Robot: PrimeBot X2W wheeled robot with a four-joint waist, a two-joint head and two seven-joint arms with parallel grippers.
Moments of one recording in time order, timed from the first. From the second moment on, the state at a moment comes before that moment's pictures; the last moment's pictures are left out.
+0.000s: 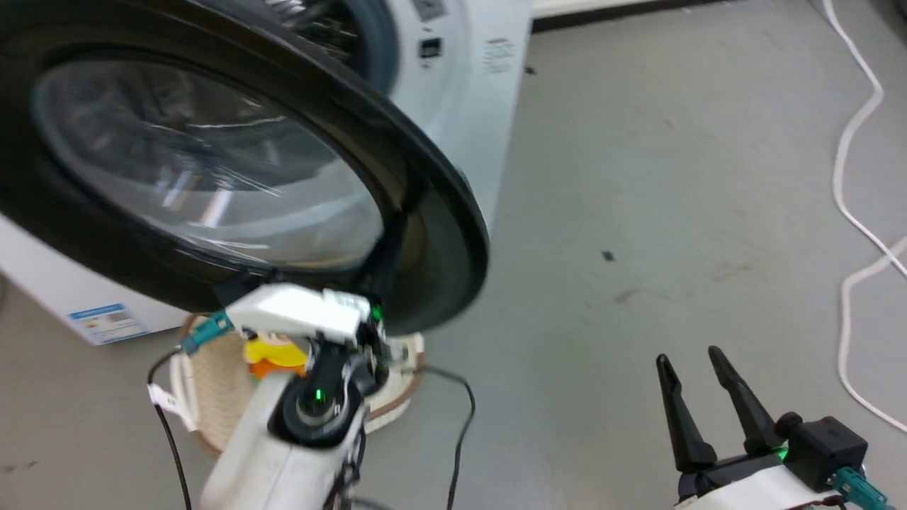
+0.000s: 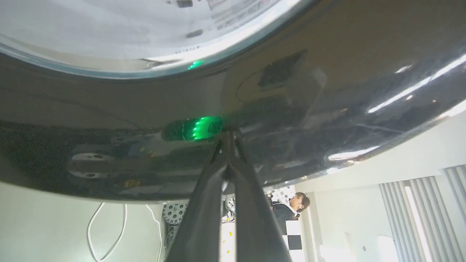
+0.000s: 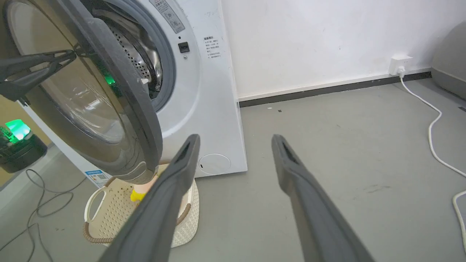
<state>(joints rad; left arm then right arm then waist) -0.40 0.05 -0.30 0.22 -1.66 -0.03 0.00 0.02 -0.11 0.13 0.08 0.28 0.13 -0.25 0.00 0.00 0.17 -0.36</state>
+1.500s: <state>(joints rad) -0.24 0.38 -0.45 0.03 -0.51 0.18 -0.26 0.05 -0.14 0.11 0.05 0.28 0.13 -0.26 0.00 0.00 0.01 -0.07</state>
